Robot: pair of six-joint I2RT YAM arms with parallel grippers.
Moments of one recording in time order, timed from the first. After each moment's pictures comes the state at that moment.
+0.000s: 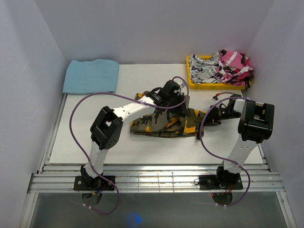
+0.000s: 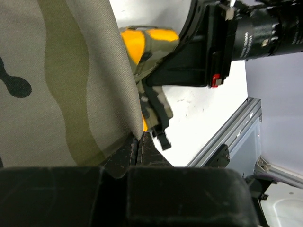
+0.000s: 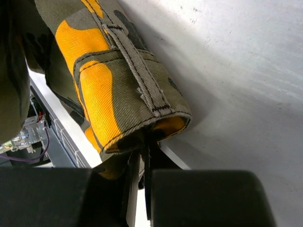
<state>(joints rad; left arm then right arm) -0.83 2.06 1.69 -0.32 0.29 -0.70 -0.22 1.92 1.07 -0.65 -0.91 -0.27</state>
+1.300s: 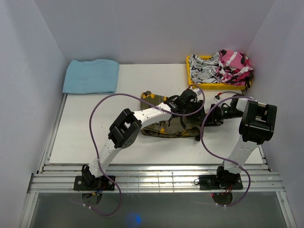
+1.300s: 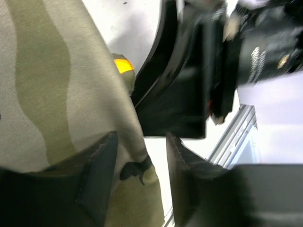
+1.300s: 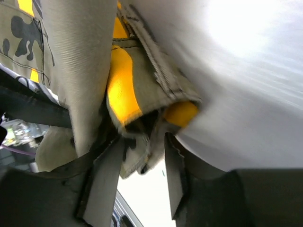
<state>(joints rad) -0.95 2.35 1.93 -0.19 0.26 -0.76 -0.24 1.91 1.08 -0.73 -0.93 -0.33</state>
